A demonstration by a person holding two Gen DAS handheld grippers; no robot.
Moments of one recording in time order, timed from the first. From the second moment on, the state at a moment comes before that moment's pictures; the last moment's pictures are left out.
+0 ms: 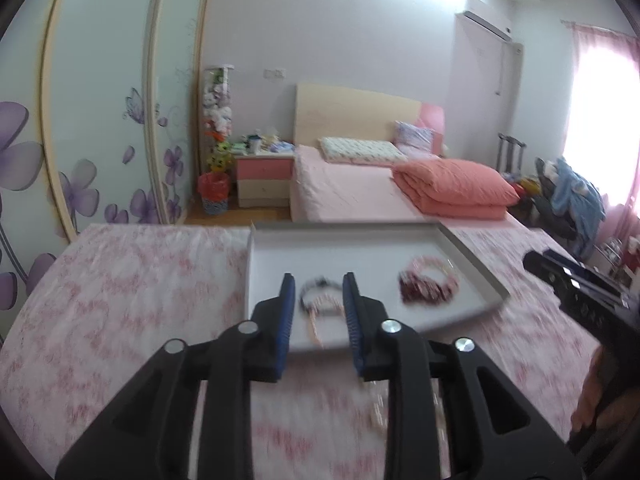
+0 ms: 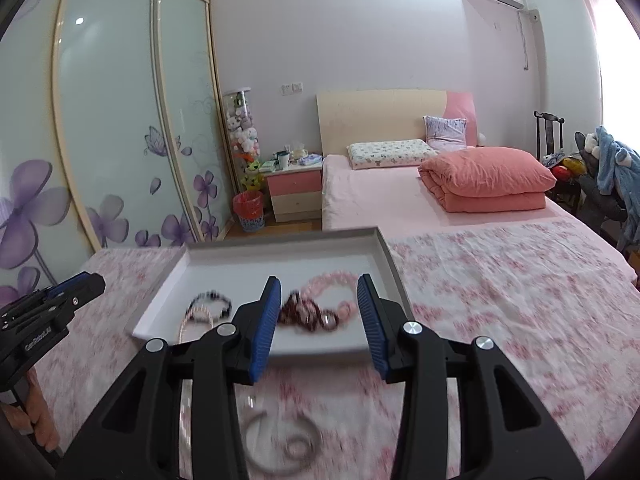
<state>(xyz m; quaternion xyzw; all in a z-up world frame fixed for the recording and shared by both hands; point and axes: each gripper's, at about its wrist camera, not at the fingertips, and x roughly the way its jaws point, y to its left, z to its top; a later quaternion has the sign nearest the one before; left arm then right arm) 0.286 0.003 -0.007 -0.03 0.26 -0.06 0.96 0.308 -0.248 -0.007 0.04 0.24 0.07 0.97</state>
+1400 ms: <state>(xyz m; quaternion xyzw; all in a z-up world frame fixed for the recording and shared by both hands) 0.232 -0.033 -0.104 0.06 0.45 -0.09 0.89 0.235 -0.258 -0.077 0.04 0.38 0.09 0.92</state>
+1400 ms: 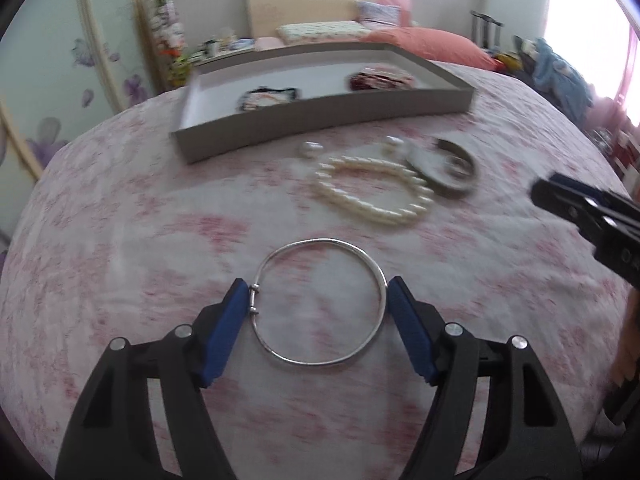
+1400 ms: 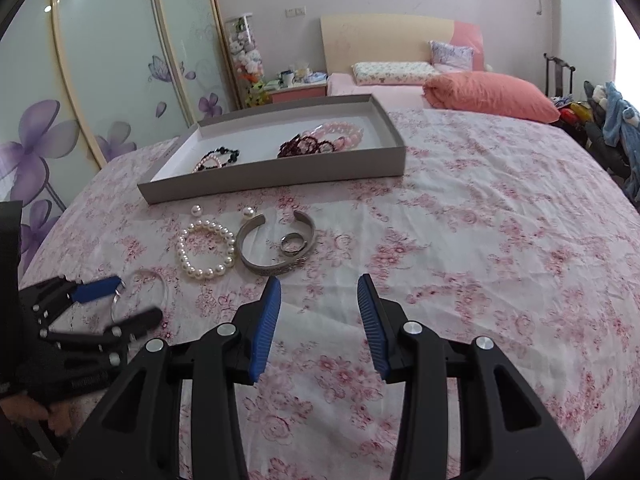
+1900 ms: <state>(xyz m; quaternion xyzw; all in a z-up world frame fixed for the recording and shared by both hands) 0.246 0.017 -0.101 0.03 0.45 -0.04 0.89 0.272 -0.215 -0.098 -0.01 0.44 0.12 0.89</state>
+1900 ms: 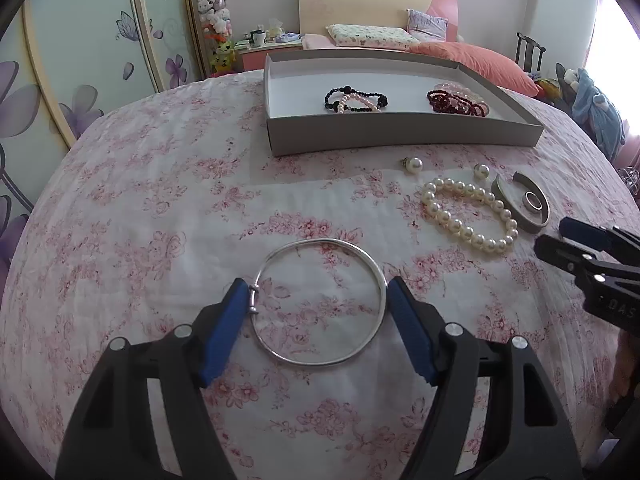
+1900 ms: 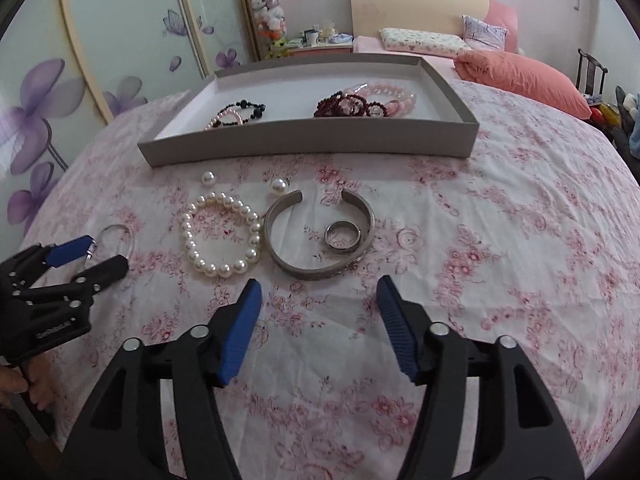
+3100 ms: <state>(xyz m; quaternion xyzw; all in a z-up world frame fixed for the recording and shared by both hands) 0.245 0.017 -0.099 0.02 0.45 -0.03 0.89 0.283 -0.226 -0.080 0.01 0.39 0.11 0.91</state>
